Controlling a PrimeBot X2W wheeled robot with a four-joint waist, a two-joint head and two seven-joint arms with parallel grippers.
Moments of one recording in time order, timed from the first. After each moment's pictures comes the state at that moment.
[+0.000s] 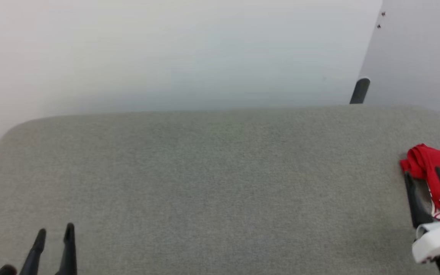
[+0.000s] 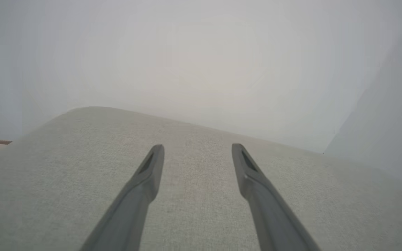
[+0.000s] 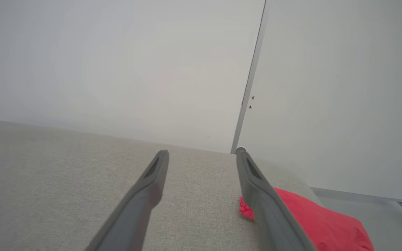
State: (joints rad) left arm 0.14 0.30 0.09 0.11 -0.55 -0.13 -0.26; right arm -0.19 -0.38 0.07 0.36 0.28 0.13 -0.26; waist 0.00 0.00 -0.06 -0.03
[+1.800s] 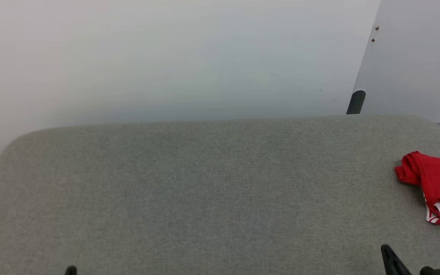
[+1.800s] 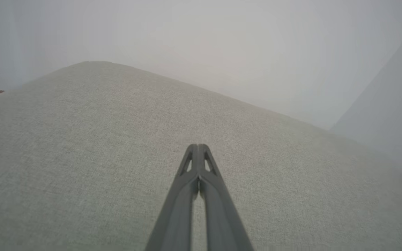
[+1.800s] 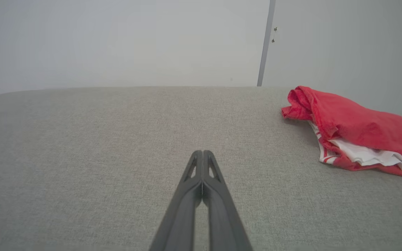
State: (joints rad) left arm 0.25 0.25 0.09 0.16 -0.56 -0.13 -0.26; right arm 0.11 -0.17 0.02 0.27 0.19 0.13 -0.25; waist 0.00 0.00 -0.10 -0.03
